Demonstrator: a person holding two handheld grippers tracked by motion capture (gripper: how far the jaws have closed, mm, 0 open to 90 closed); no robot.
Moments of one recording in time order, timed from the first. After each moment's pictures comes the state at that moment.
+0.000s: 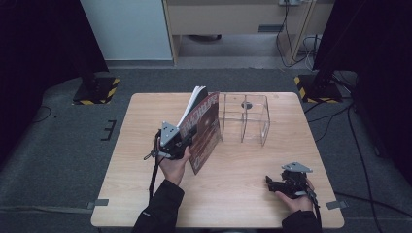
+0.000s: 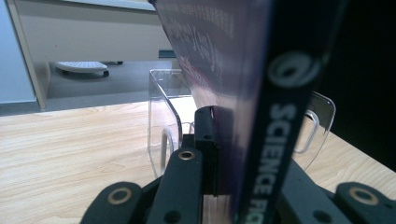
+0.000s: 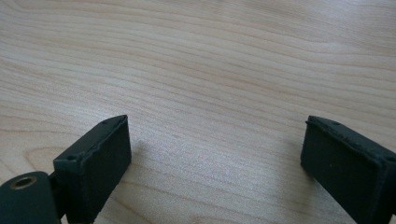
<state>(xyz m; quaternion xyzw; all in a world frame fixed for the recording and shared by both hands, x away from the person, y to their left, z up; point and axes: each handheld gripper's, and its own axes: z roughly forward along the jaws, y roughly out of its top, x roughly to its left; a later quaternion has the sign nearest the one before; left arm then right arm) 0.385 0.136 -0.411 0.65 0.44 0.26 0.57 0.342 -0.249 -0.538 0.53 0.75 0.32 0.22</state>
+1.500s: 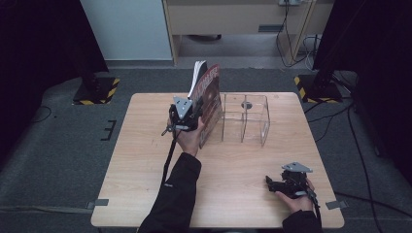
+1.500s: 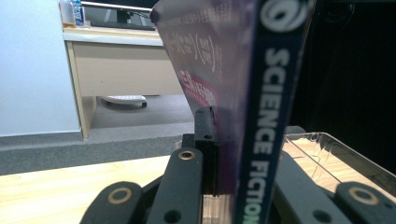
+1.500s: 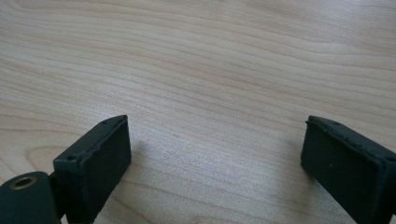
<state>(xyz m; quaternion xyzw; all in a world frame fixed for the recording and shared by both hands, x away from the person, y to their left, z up) 0.454 0.099 -0.388 0.59 0.46 0.35 0.56 0.342 -0.249 -0.538 0.53 0.75 0.32 0.22</state>
